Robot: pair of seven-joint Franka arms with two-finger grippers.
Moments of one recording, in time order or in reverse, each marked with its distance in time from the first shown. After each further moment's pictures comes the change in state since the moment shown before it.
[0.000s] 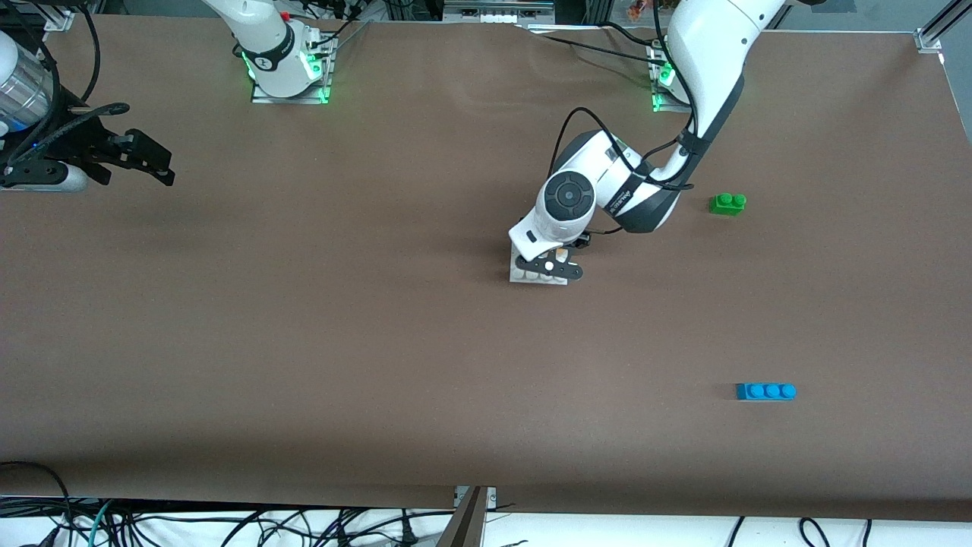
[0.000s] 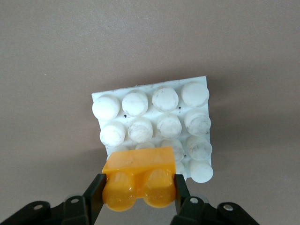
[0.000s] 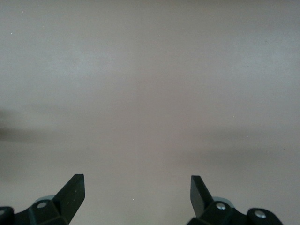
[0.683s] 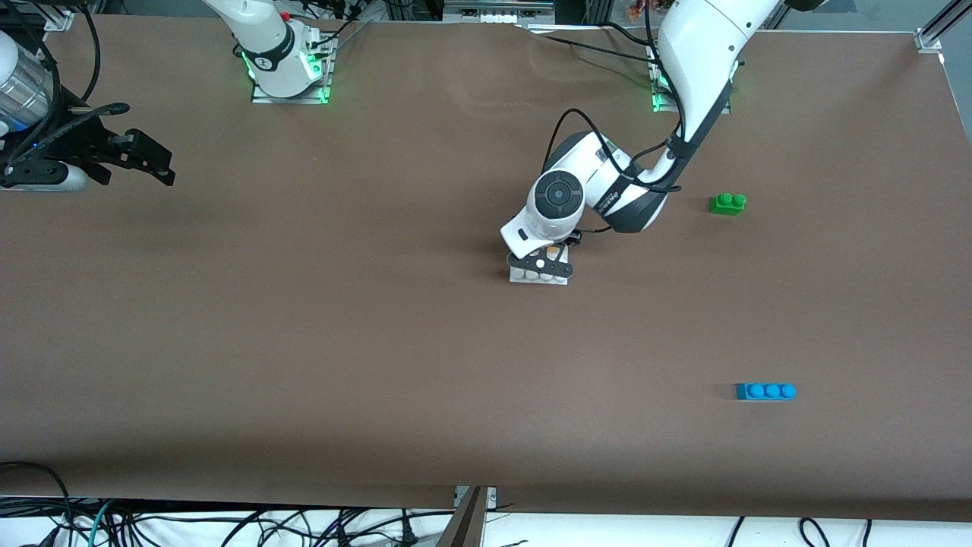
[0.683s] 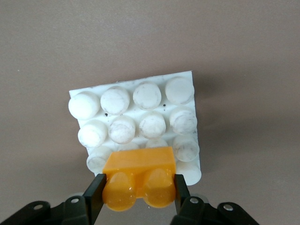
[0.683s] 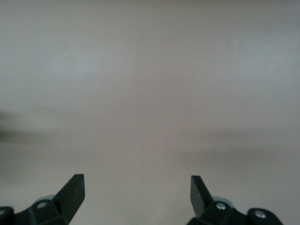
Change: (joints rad) left arm -0.024 0.022 -0.004 0.000 0.000 0.029 -0.015; right arm 0.000 0.000 0.000 0.000 0.001 0.000 0.000
